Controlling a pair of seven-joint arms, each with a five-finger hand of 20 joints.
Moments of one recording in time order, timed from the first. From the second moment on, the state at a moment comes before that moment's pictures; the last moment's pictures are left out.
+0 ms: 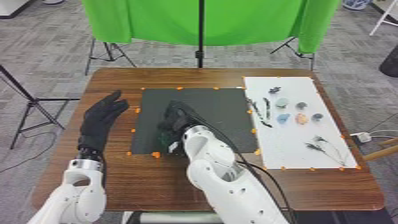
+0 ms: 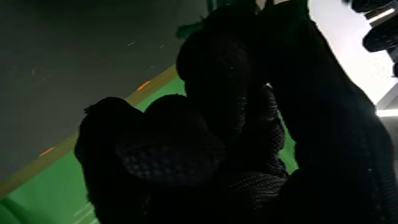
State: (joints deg) left arm 109.2 -61.9 -86.4 -106.1 52.3 8.2 19.3; right arm -78.8 -88.2 50.5 -91.6 -134.6 -4.2 24.5
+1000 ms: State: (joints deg) left arm 112.8 -62.9 -89.3 -108.1 53.1 7.2 18.5; right arm -79.2 -84.9 49.4 -96.3 -148.2 -16.2 17.9
